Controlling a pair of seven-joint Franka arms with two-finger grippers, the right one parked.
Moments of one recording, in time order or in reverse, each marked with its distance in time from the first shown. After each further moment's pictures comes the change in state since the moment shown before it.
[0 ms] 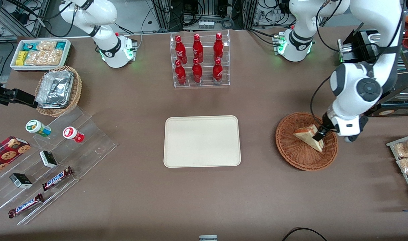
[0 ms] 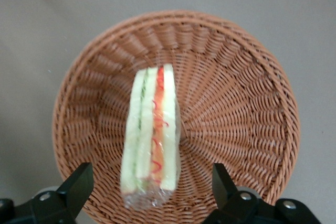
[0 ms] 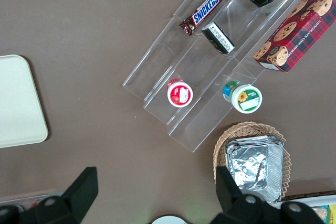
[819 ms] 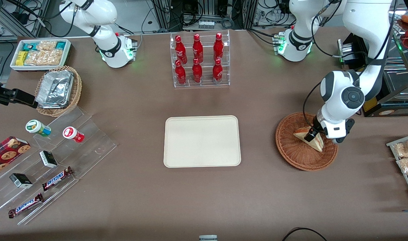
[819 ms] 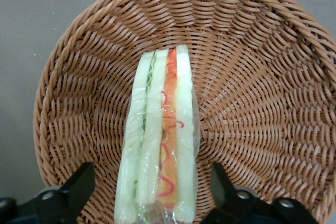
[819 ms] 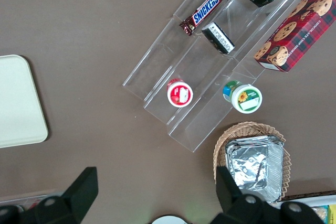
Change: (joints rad) arm -0.003 0.082 0.008 -0.037 0.000 0.080 -0.008
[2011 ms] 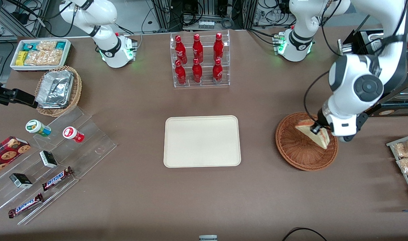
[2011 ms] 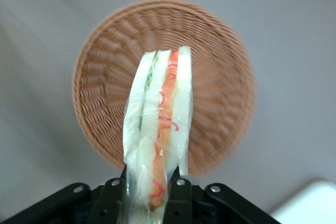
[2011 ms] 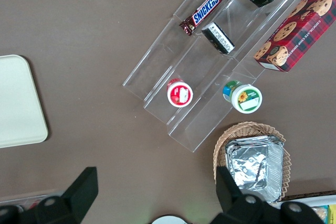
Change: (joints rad) arm -0.043 -0.116 -0.103 0.334 0.008 -0.506 -0.020
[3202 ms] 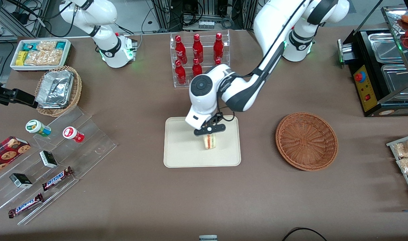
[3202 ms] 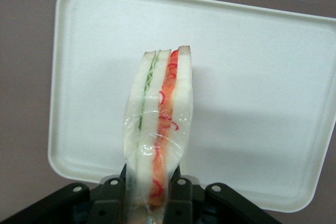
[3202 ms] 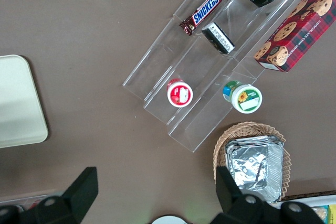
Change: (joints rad) arm -0.563 0.595 -0.068 0.561 0.082 0.075 -0.021
